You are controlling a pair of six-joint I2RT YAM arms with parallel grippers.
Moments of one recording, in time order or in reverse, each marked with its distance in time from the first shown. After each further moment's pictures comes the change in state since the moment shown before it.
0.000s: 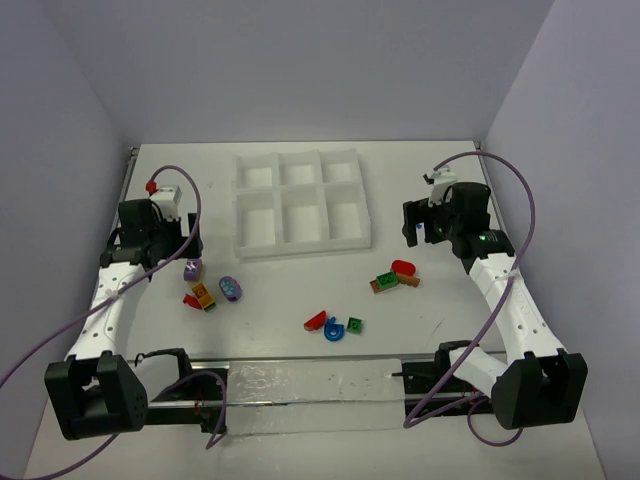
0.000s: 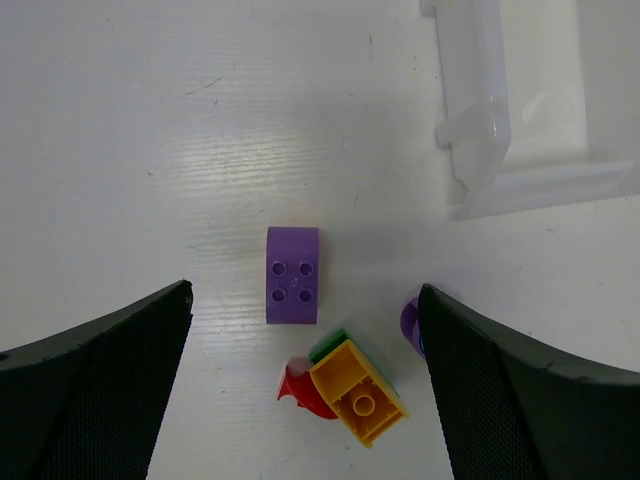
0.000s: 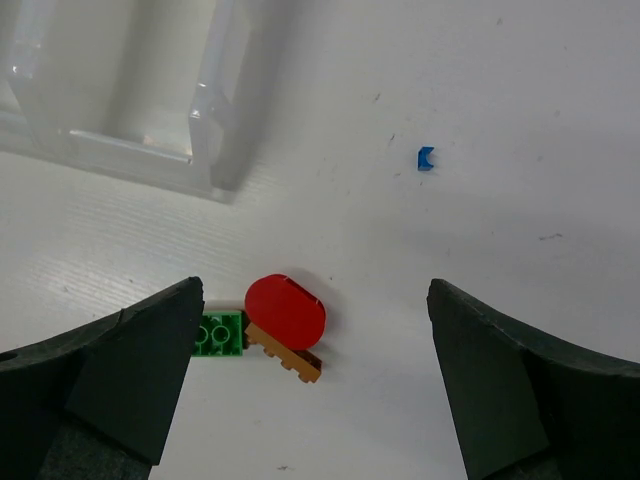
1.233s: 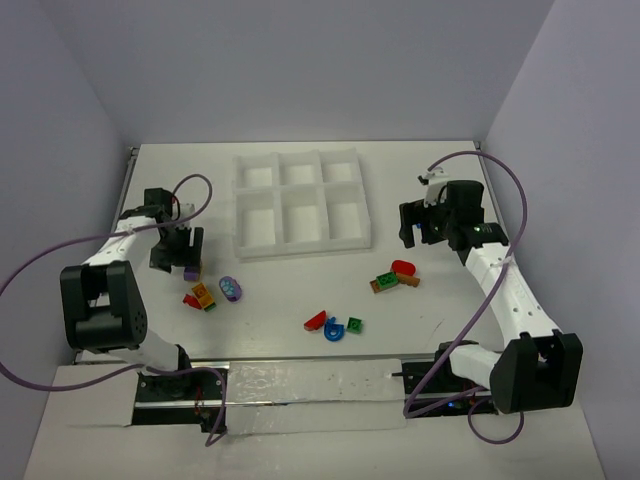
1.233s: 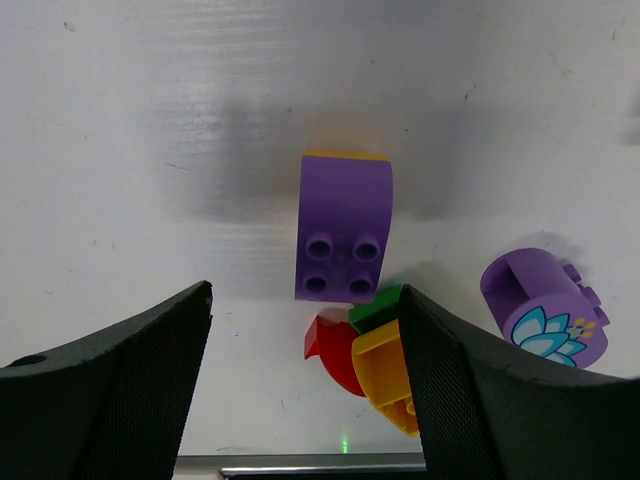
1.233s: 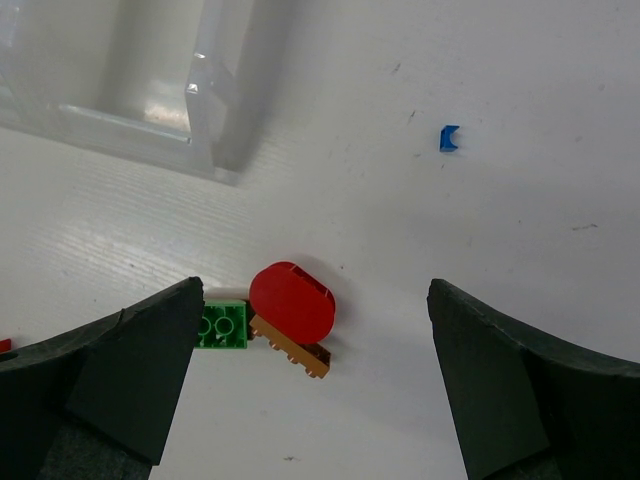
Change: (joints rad) left arm -0.011 0.451 0.181 -0.265 -0.132 0.029; right arm 0.000 0.079 0.017 -0.025 -0.023 -0.003
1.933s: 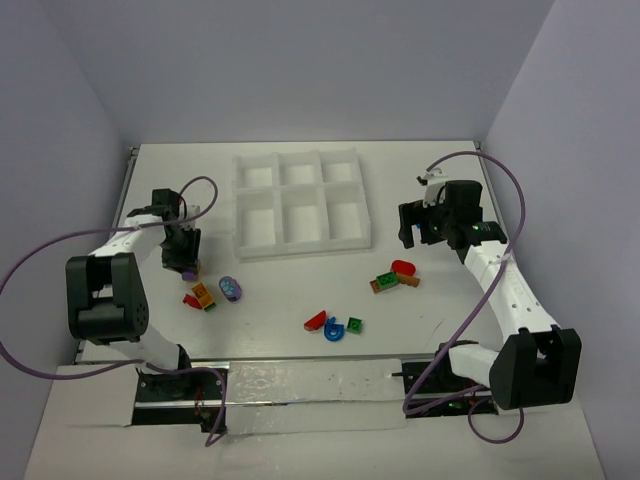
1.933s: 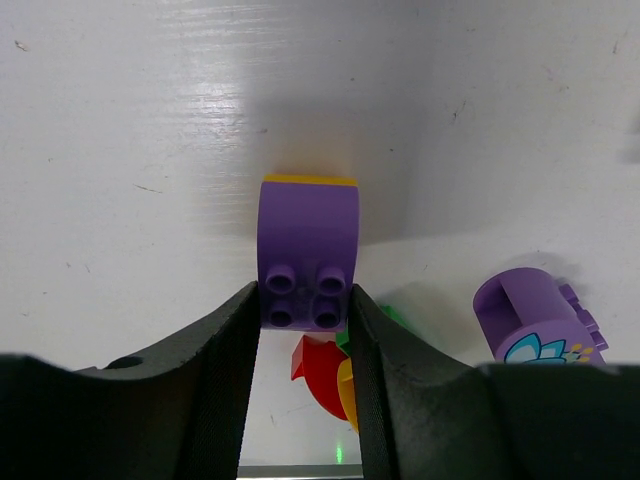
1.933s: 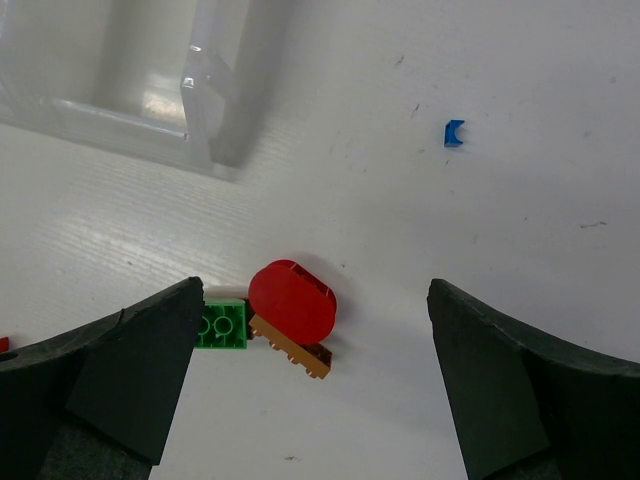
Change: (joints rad) left arm -0.033 0.055 0.000 0.029 -0.008 -0.020; right arm 0.000 0.022 0.000 0.000 -0.002 0.000
